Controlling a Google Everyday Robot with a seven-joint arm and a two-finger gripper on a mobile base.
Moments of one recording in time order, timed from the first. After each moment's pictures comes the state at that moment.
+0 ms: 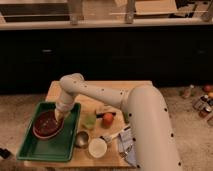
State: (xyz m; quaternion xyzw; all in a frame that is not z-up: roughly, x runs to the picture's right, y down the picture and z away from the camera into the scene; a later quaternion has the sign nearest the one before) arm -0.260 0.174 0.810 -0.04 -0.52 -0.72 0.46
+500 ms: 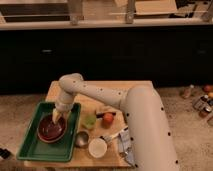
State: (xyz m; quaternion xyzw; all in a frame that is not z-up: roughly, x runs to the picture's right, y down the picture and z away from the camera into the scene) arm -0.265 0.176 0.811 -0.05 -0.53 -0.72 0.45
